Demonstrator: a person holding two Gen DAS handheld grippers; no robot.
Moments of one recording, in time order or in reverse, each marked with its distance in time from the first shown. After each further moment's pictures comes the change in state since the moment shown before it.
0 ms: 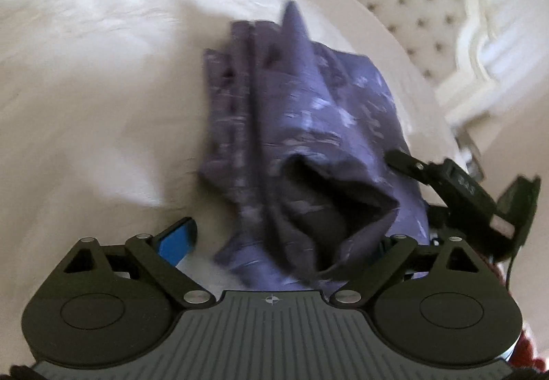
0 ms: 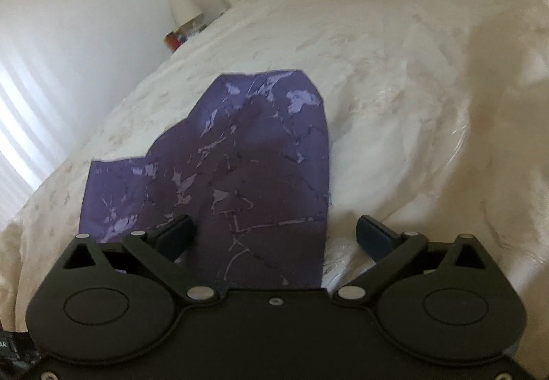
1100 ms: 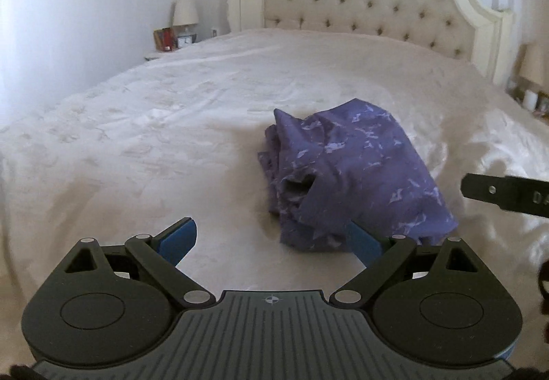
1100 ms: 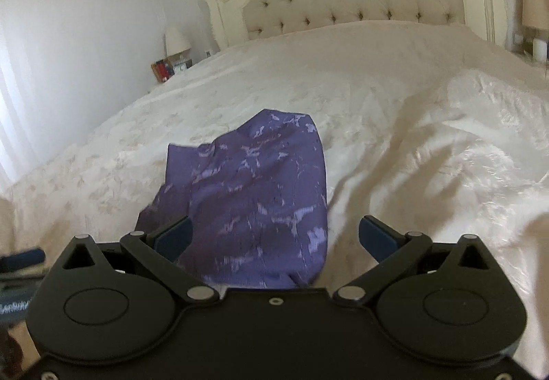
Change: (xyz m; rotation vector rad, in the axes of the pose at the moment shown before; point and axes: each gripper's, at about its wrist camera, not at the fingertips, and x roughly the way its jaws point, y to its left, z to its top) left arm -0.120 -0.108 -0.077 0.453 -0.285 0.471; right arm -0.169 0.098 -0.072 -0.118 -0.159 -0.209
